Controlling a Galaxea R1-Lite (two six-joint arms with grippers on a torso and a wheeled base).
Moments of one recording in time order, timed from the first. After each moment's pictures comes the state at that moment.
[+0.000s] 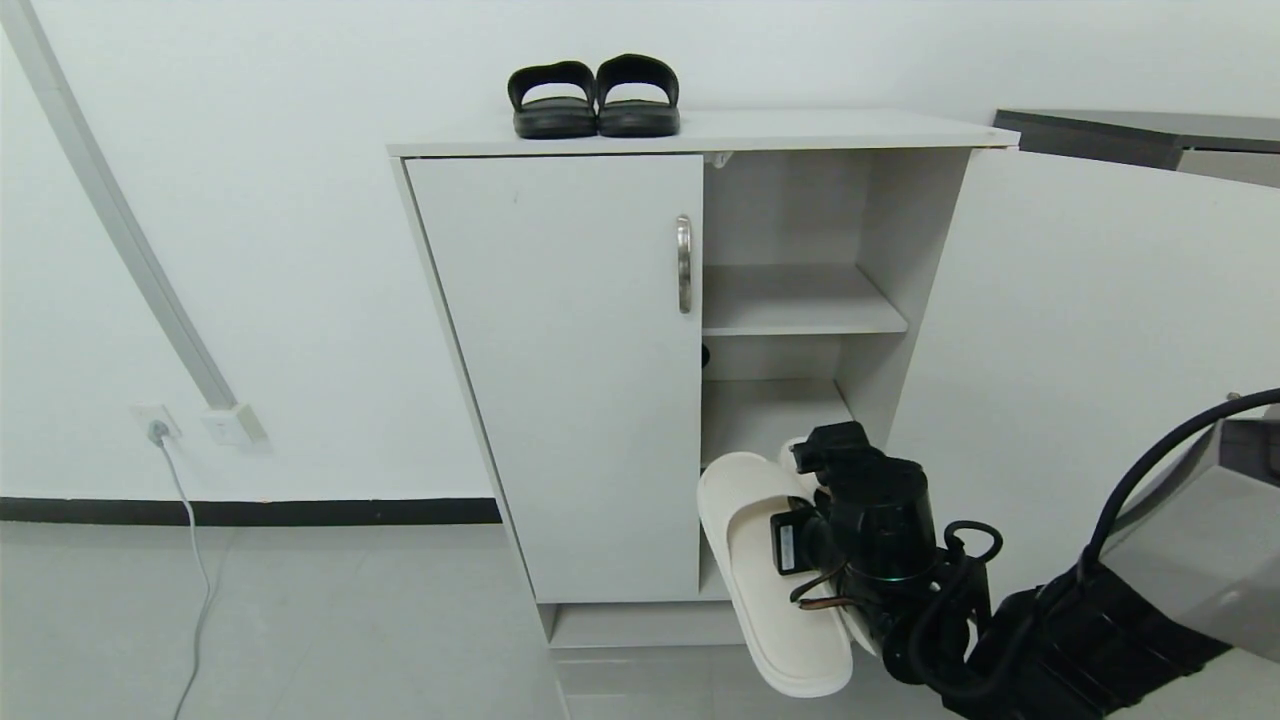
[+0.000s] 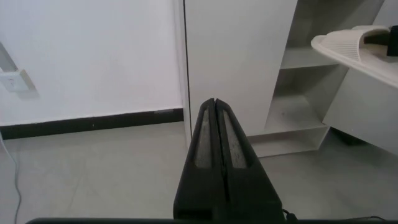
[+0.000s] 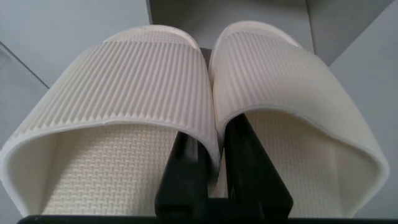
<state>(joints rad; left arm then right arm) 0.00 0.00 0.00 0.00 -0.08 0.02 0.78 2.05 -0.76 -1.00 -0.59 0.15</state>
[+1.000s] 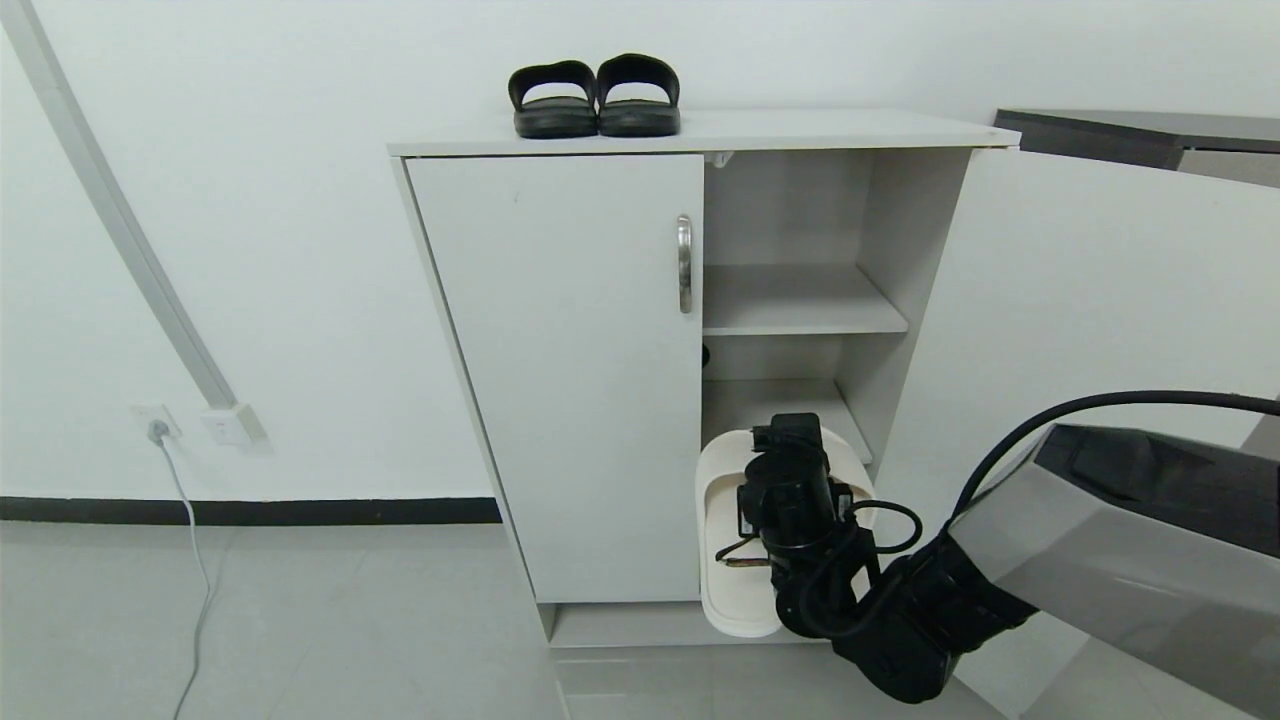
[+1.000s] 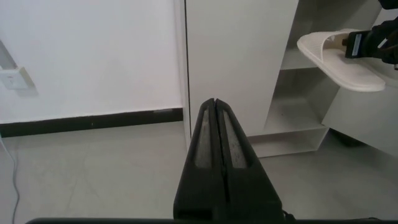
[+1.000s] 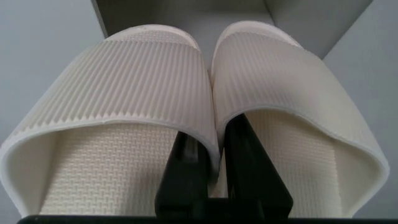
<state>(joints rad) 0.00 0.00 0.00 0.00 -0.08 0.01 0.78 2.25 -1.05 -0.89 -0.83 0.21</state>
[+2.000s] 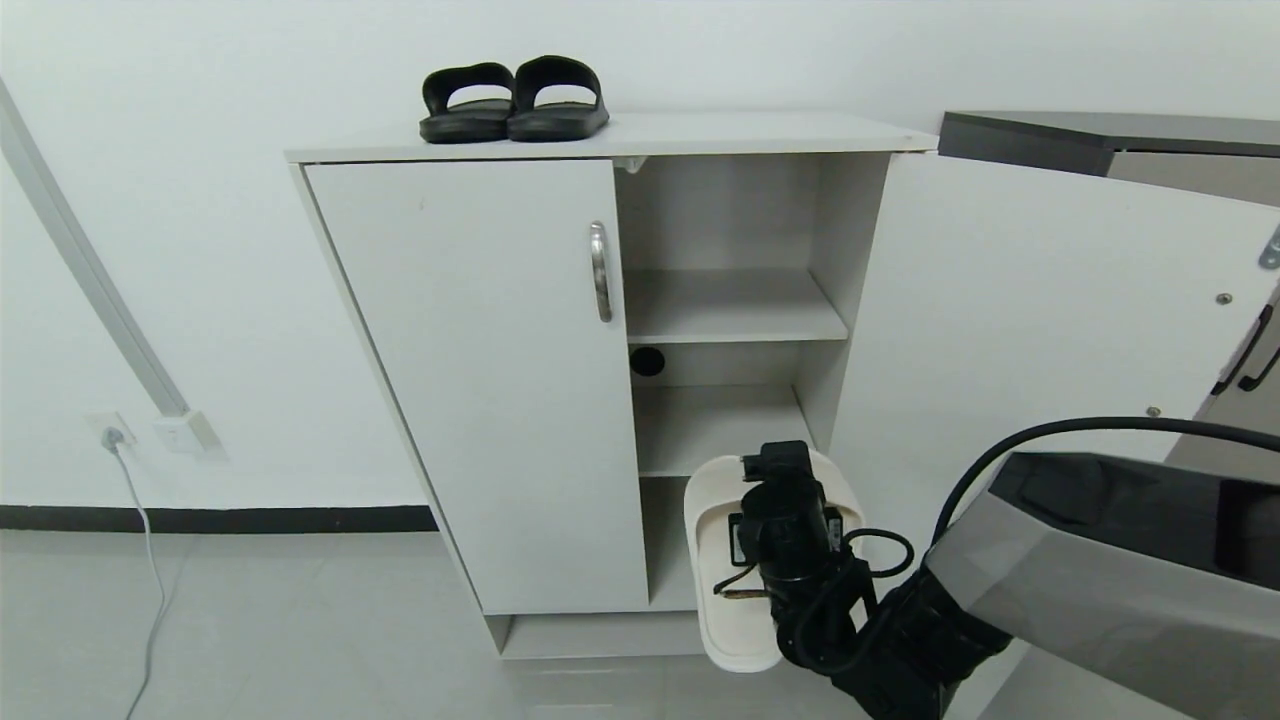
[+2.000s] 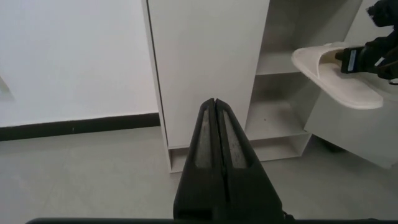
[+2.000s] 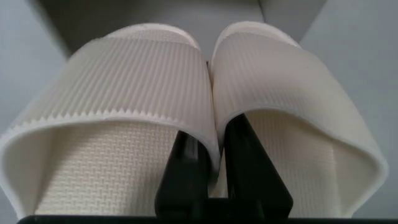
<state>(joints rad) 0.00 0.00 0.00 0.00 -0.08 0.01 0.82 2.29 -0.99 -0.98 -0.77 0.20</state>
